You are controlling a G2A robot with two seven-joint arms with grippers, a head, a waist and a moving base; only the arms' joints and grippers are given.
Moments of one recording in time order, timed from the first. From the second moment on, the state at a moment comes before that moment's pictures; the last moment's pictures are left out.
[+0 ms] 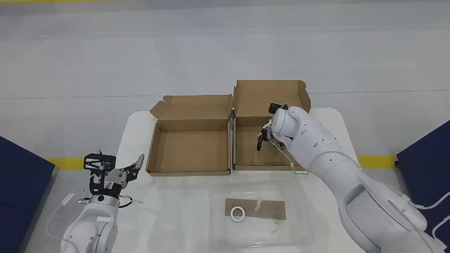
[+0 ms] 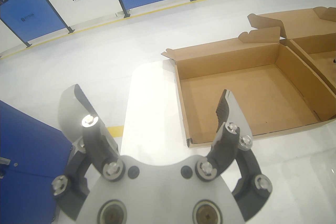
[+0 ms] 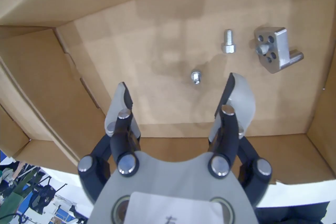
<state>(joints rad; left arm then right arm) 1.73 -1.15 -1.60 -1.80 1.33 0.00 0.00 -0.48 -1.38 0.59 -0.64 -0.36 0.54 0.88</state>
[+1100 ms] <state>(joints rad) 1.73 -1.15 -1.60 -1.80 1.33 0.00 0.00 -0.71 -1.18 0.94 -1.13 -0.35 0.28 1.07</state>
